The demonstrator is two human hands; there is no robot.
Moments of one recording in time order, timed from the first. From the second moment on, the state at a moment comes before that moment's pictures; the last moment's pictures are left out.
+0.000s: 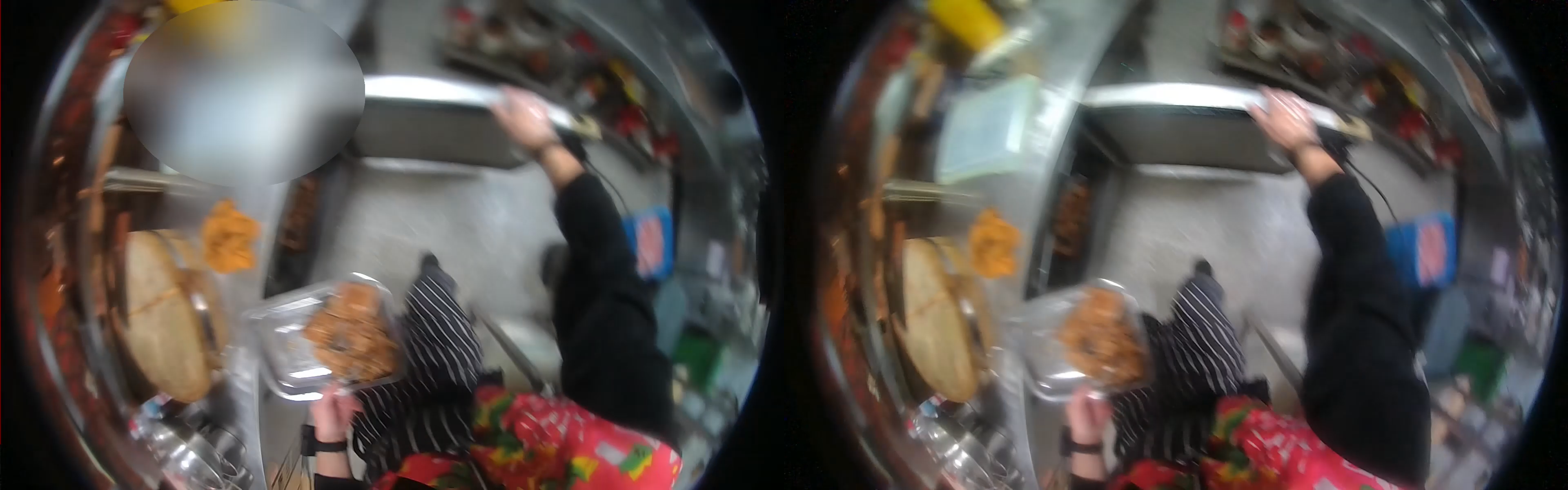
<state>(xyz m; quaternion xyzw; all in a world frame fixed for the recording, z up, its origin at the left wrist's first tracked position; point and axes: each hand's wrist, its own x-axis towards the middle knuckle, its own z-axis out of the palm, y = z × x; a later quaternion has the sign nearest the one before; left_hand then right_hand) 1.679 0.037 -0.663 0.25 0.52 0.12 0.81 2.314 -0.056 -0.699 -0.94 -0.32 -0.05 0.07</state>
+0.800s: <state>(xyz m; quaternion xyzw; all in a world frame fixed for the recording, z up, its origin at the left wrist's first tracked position) 1.573 0.013 -0.524 0.27 0.53 0.10 0.80 1.938 -0.109 -0.717 -0.99 -0.02 0.08 0.14</state>
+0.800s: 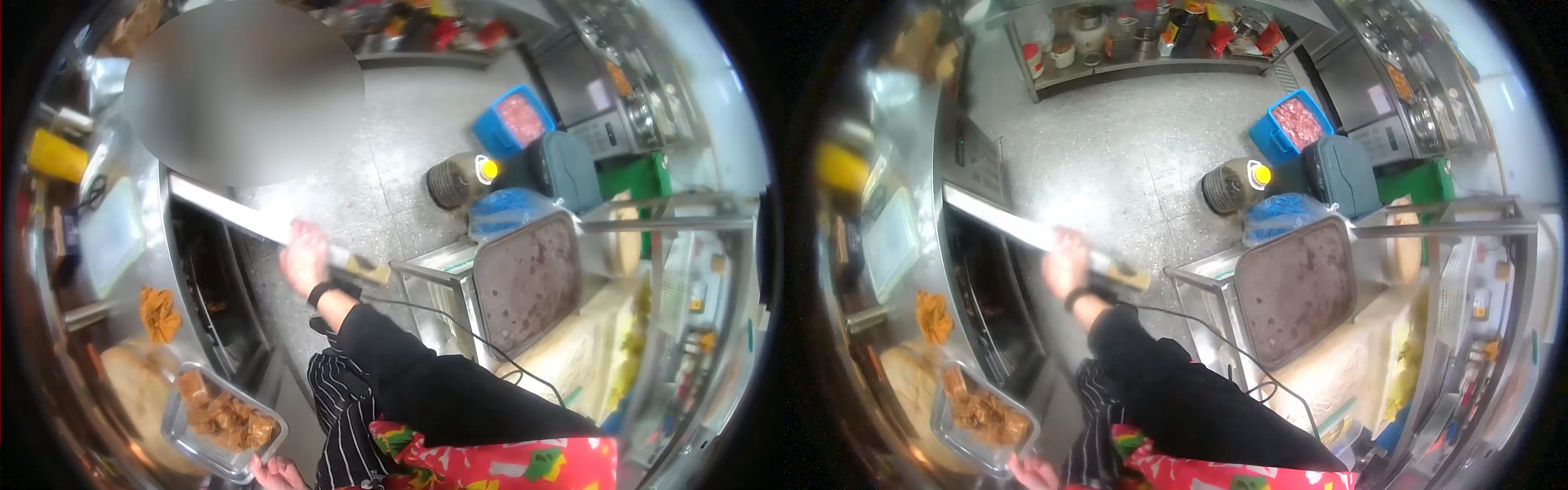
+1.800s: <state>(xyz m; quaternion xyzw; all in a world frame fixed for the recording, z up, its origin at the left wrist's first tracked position) 1.283 -0.022 -0.502 -0.02 0.53 0.66 0.52 1.847 0.175 -0.702 -0.57 -0.06 0.48 0.67</state>
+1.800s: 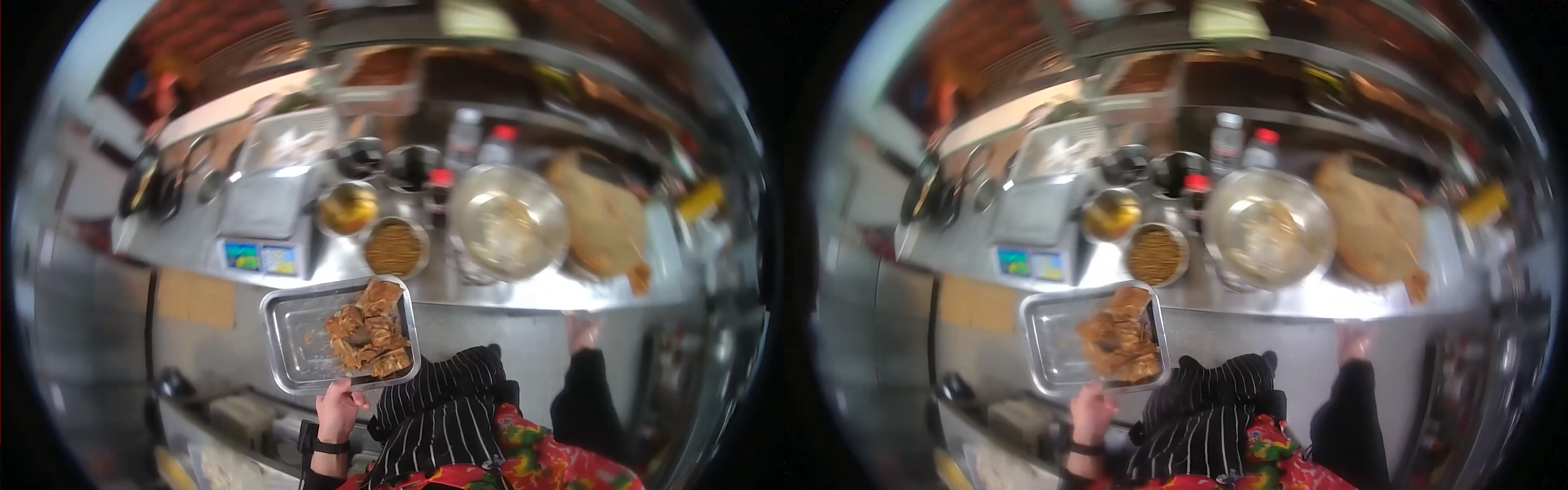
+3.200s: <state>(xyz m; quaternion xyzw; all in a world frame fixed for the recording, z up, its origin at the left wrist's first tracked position) 0.748 0.205 -0.505 0.10 0.44 0.52 0.73 1.016 0.338 -0.488 -0.47 -0.83 0.00 0.30</state>
